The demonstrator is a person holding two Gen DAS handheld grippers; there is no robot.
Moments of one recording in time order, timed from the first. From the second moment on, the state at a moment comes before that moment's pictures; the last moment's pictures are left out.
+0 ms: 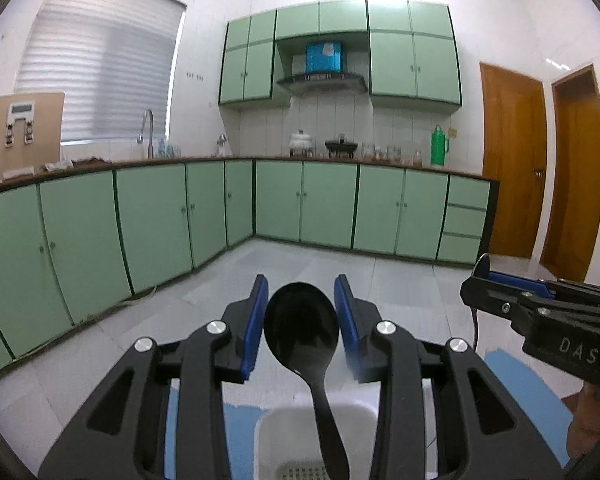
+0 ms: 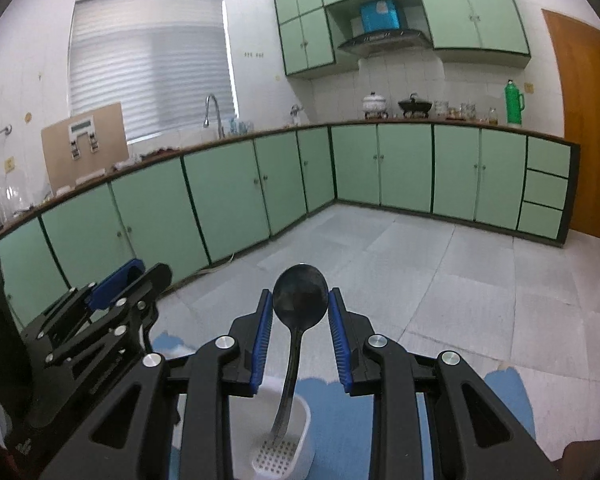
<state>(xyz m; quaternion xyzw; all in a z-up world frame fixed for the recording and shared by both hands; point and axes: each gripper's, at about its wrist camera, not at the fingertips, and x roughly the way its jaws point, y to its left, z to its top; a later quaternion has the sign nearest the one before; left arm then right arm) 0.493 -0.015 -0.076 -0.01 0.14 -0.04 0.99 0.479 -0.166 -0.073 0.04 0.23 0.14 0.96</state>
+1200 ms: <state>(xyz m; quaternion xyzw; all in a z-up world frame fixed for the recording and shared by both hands) 0.213 0.013 -0.205 -0.01 0.39 -0.03 0.92 0.183 -0.164 -0.204 0.04 0.42 0.14 0.90</state>
